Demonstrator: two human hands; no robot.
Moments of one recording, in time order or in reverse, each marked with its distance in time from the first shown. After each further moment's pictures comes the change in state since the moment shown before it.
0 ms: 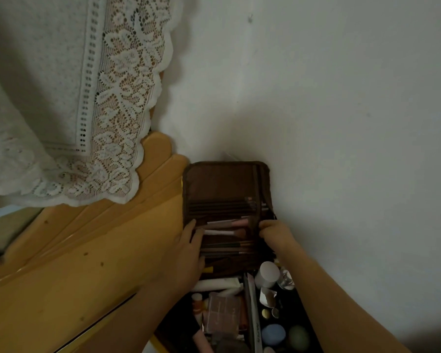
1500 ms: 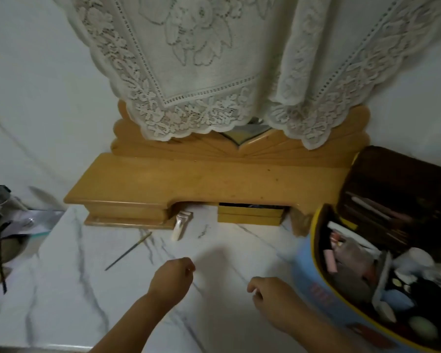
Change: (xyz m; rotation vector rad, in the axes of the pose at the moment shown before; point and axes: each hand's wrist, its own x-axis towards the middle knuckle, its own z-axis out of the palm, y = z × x) left_hand -0.373 -0.047 -0.029 -0.124 0.061 -1.024; right_hand -0.255 0.111 0.154 -1.042 -0.790 -0.816
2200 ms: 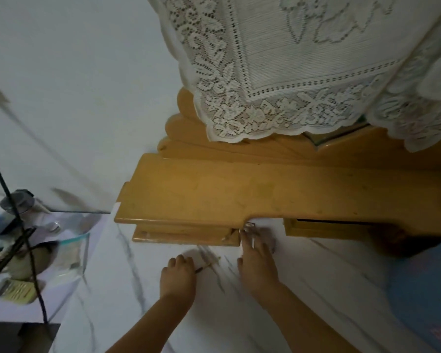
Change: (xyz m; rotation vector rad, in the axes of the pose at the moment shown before) left_hand 0.099 -0.159 -0.039 0.345 -0.056 -0.068; right_hand 0.185 -0.172 0.066 -0.050 0.221 0.106
